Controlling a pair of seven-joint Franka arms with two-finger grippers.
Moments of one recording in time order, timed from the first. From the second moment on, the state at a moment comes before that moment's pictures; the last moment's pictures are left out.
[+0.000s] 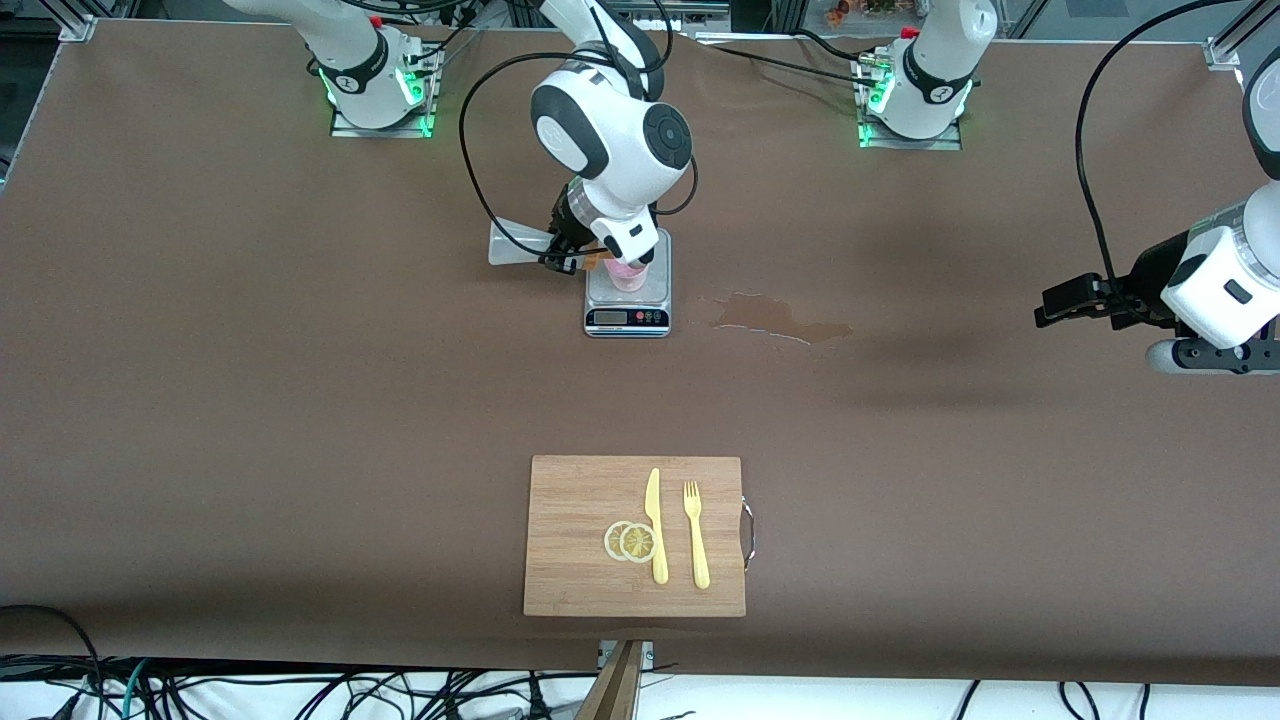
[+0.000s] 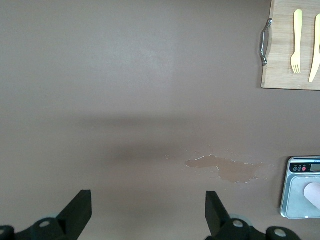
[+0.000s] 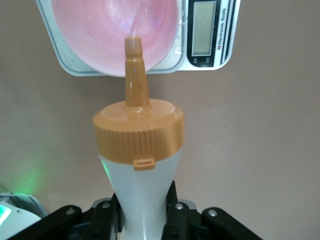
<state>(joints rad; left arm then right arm) -0.04 0.20 0.05 -1.51 -0.13 1.61 -0.03 0.88 0.50 0.00 -1.61 -0.27 1.68 -0.56</state>
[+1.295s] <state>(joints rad) -0.04 0.20 0.05 -1.50 -0.13 1.61 -0.03 0.79 0.32 -0.32 -1.80 0.37 1.94 -1.25</state>
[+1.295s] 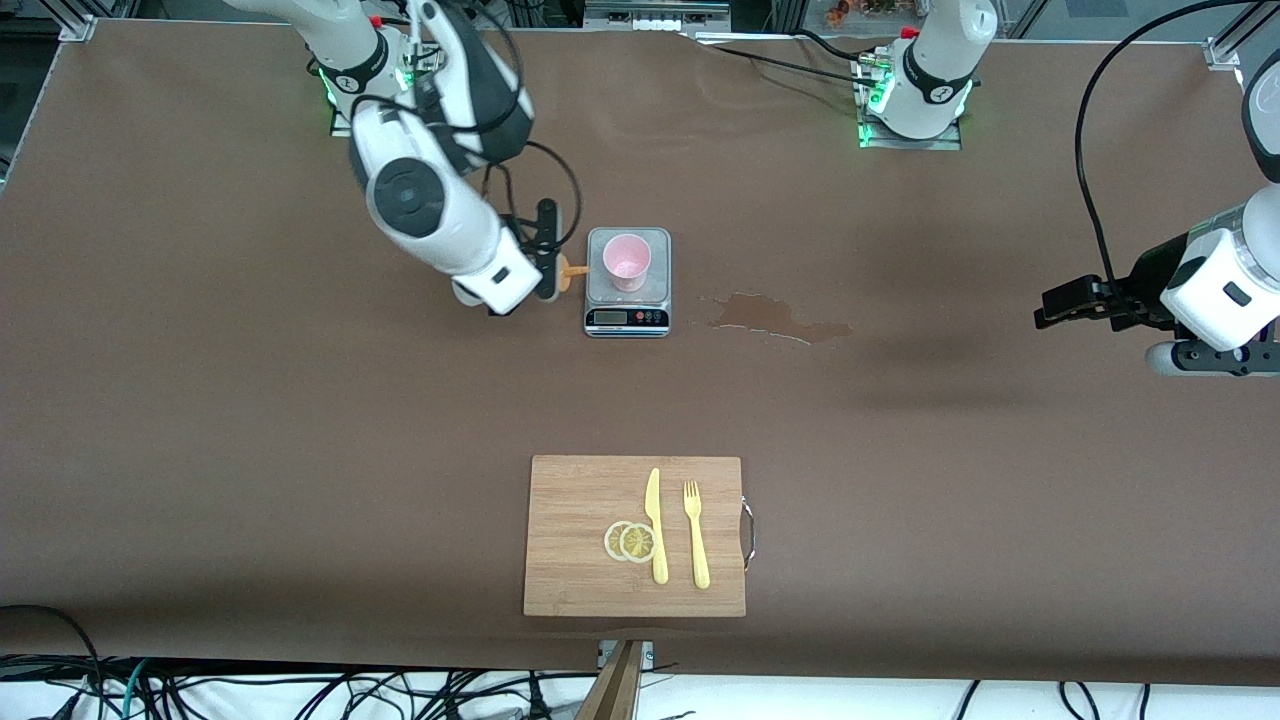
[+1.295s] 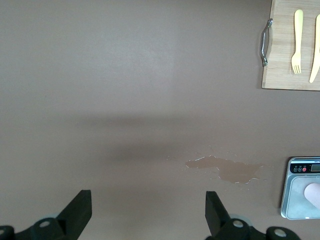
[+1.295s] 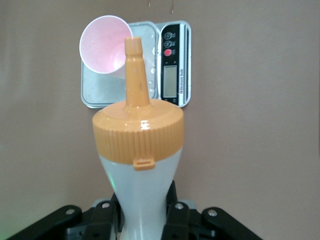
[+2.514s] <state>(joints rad) -0.04 0.21 0.05 -1.50 -0.13 1.61 -0.03 0.15 0.69 -0.41 -1.76 1.03 1.37 -2.36</state>
